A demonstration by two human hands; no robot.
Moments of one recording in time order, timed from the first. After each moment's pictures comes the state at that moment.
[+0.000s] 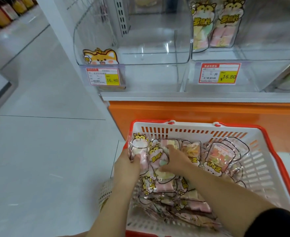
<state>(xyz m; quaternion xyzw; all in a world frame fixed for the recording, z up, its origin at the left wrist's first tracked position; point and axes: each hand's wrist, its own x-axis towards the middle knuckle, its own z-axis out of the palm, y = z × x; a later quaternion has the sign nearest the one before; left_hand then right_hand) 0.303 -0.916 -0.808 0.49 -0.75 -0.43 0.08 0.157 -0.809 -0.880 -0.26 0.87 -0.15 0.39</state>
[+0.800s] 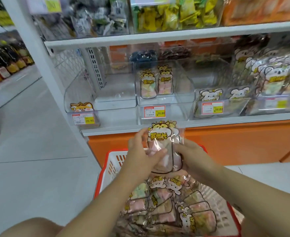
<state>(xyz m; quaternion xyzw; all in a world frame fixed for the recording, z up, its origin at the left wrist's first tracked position) 0.254 -0.815 -0.648 0.20 -0.82 -0.53 0.11 0.157 -0.672 -0.658 -0.17 0.67 -0.64 0.33</state>
